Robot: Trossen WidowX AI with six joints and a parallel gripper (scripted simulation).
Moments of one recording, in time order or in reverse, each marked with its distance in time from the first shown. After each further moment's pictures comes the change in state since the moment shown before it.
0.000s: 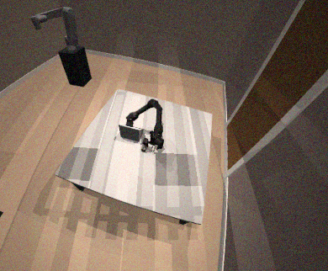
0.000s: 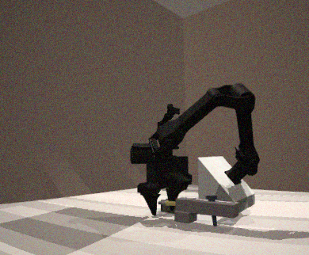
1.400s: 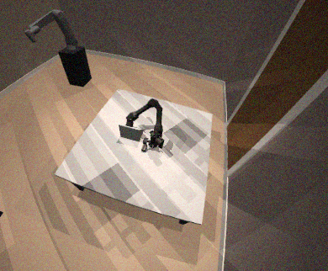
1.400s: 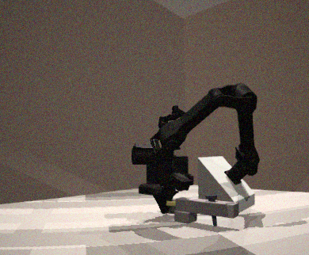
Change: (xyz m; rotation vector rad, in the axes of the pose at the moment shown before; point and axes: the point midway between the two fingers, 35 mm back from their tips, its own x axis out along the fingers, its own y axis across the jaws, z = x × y) arm 0.002 0.000 0.006 -0.001 0.000 0.000
